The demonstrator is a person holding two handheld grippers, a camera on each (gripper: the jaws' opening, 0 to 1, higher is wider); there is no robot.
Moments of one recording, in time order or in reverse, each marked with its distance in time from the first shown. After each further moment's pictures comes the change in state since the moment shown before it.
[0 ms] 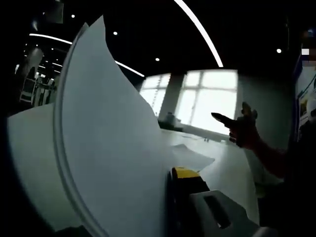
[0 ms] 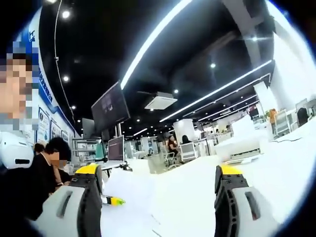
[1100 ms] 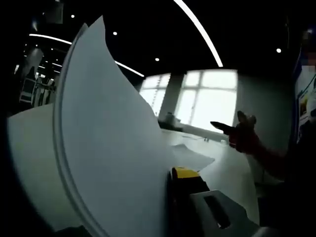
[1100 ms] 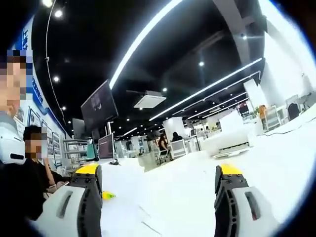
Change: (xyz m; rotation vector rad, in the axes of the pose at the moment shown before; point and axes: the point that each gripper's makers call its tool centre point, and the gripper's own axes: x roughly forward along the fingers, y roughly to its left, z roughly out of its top) left arm 0.000 0.001 0.000 0.002 0.001 -0.001; right arm -0.017 -0.028 -0.021 0.025 0.015 -0.097
